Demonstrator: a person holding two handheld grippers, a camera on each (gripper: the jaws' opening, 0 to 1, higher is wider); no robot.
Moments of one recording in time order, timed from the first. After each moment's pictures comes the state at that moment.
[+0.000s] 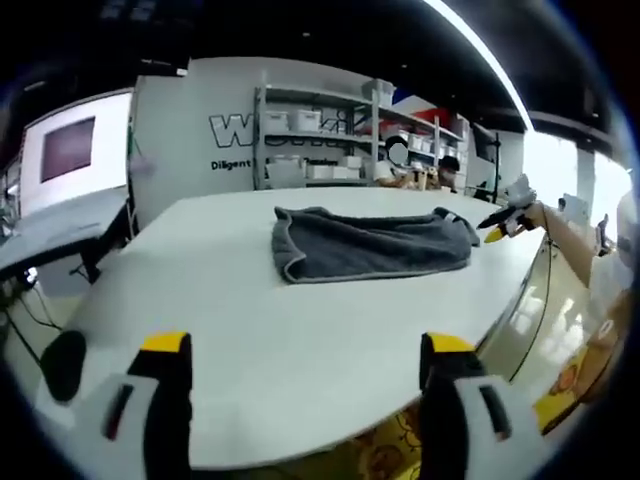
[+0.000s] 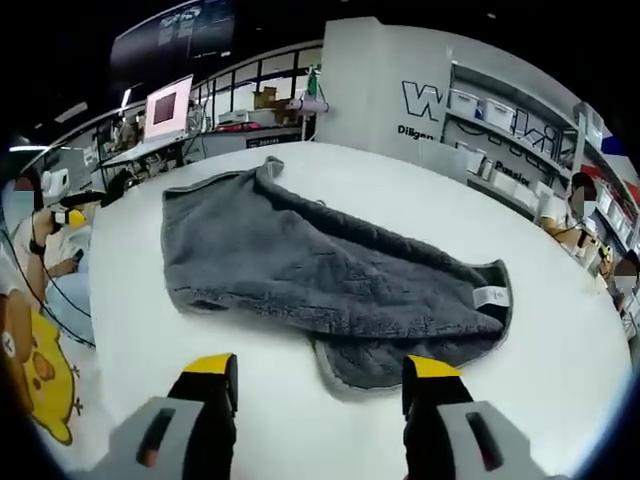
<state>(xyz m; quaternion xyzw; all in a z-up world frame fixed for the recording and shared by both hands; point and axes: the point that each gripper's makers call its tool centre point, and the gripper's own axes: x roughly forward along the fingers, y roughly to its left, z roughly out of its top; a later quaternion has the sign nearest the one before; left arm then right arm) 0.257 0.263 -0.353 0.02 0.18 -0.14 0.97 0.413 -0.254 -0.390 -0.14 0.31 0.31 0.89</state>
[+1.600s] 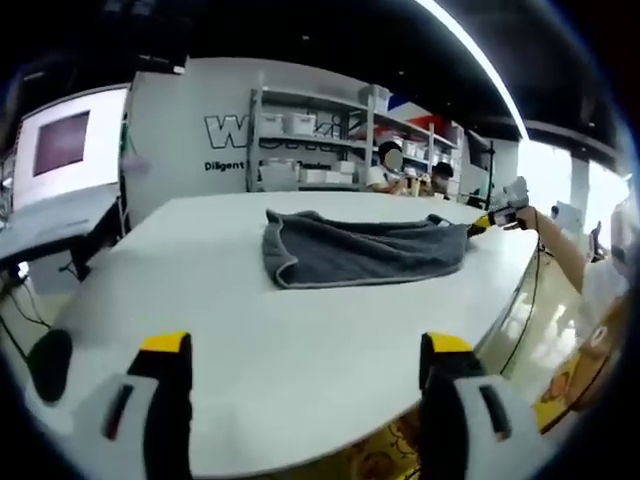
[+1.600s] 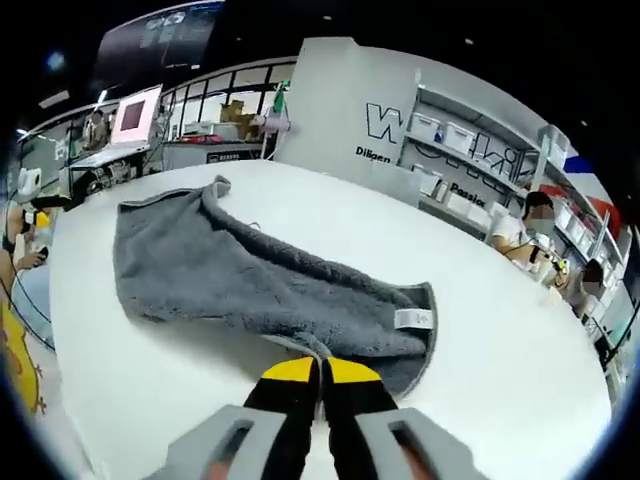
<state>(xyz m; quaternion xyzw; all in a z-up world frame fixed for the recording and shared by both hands) 0.264 0.256 -0.352 0.01 0.17 -0.15 0.97 0.430 -0.328 -0.332 -0.19 0.23 0.20 0.93</state>
